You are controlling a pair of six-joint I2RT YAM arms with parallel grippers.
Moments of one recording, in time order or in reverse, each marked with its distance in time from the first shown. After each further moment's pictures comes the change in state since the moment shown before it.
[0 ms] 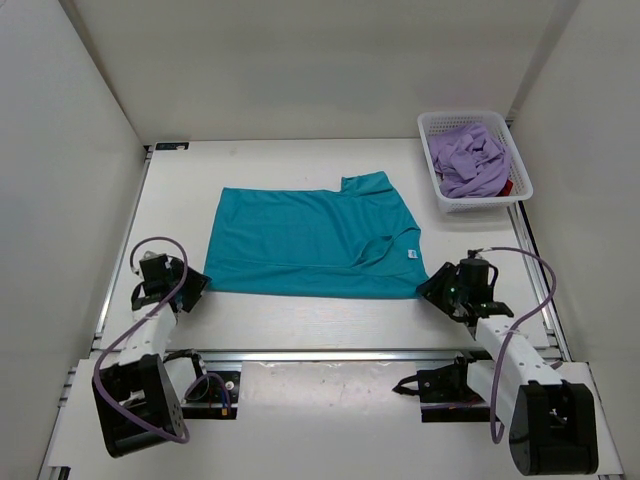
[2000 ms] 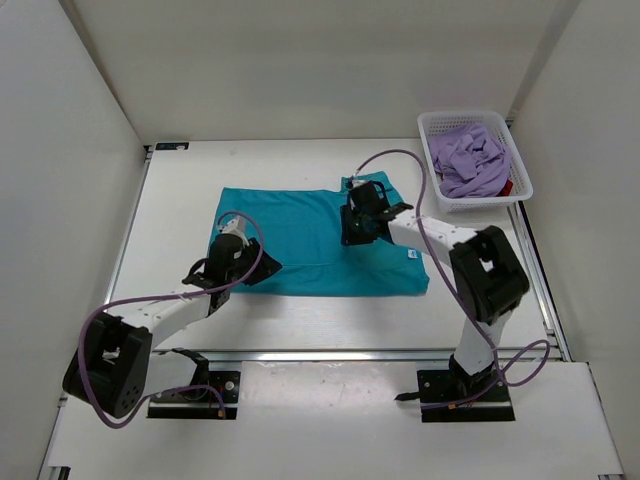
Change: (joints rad) left arm -0.670 0.204 0.109 0.364 0.003 -0.028; right arm 0.547 0.964 1.017 -0.166 0.130 -0.336
